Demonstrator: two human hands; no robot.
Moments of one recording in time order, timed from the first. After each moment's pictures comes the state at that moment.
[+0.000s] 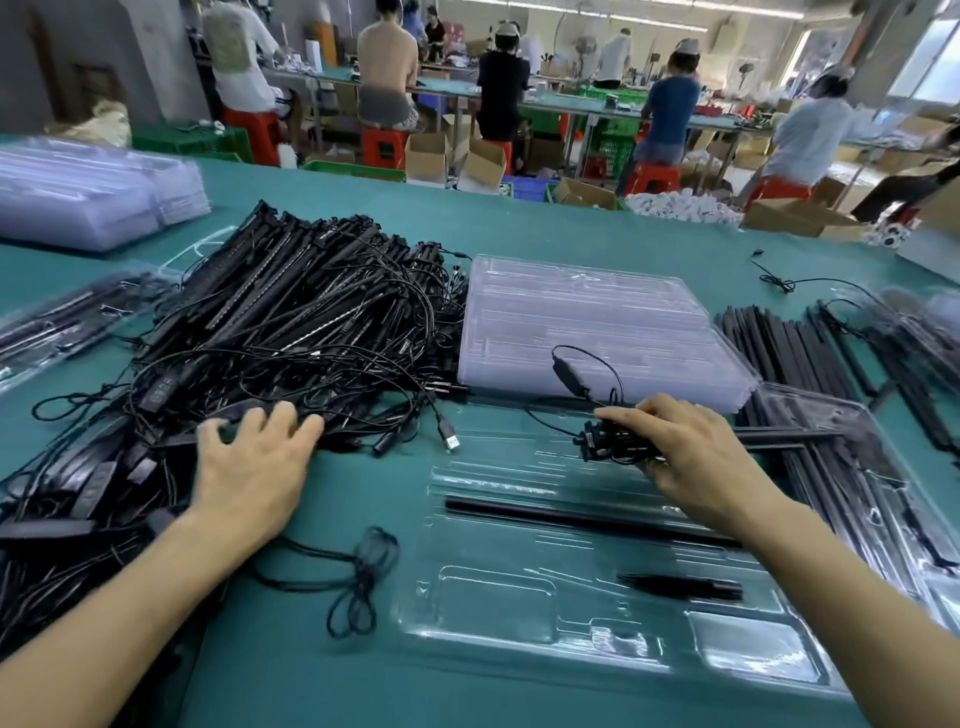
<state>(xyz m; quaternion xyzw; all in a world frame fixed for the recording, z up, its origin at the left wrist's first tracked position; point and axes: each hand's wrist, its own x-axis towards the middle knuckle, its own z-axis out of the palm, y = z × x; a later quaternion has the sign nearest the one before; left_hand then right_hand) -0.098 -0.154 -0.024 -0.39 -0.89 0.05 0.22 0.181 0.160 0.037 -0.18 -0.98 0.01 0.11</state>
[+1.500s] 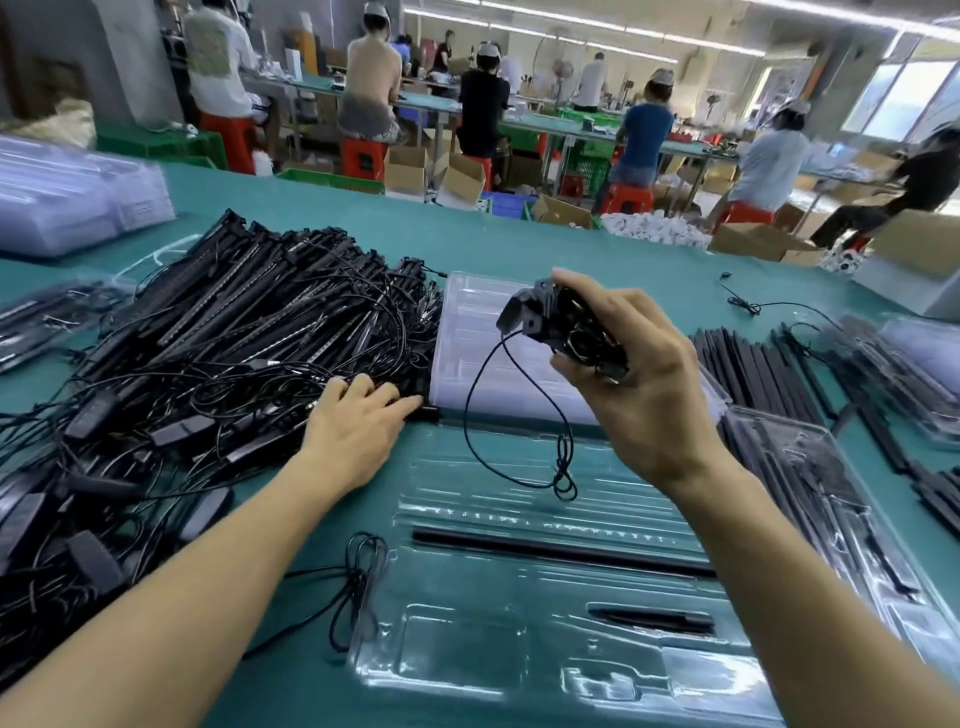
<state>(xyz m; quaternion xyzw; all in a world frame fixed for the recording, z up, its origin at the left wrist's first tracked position) -0.113 -0.026 -0.025 -0.50 -0.85 0.06 0.19 0.130 0.106 0.119 -0.05 -0.88 0.19 0.42</state>
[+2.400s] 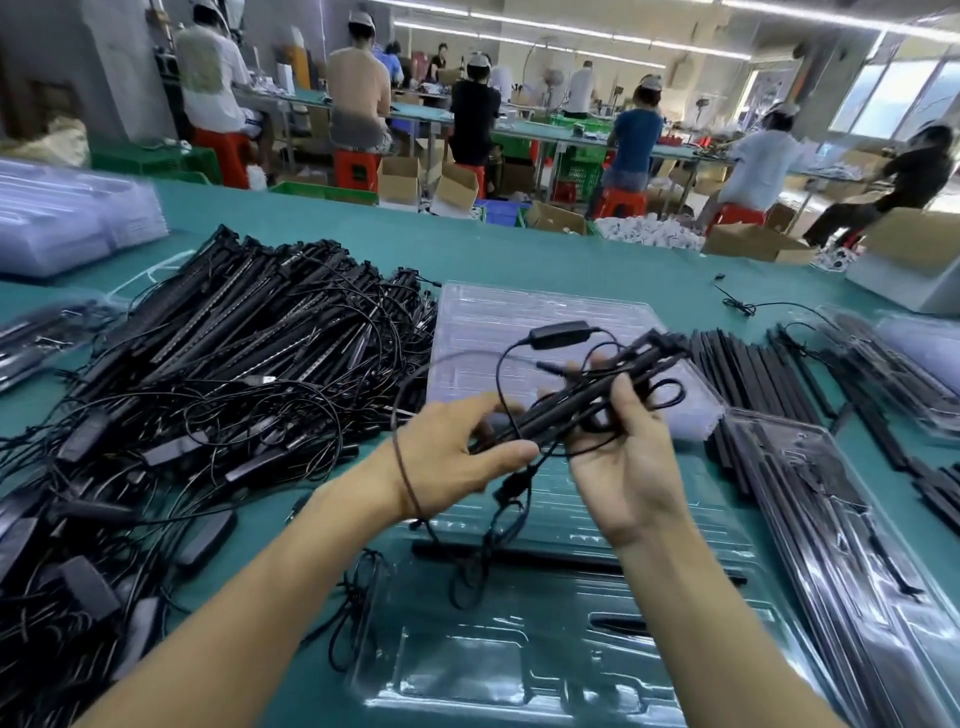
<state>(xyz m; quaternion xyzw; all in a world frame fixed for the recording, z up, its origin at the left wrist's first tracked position) -0.020 -0.015 0.053 -0.57 -0.69 -0.42 -0.16 0.118 0.101 0.067 -0.10 -0.32 0.85 0.40</state>
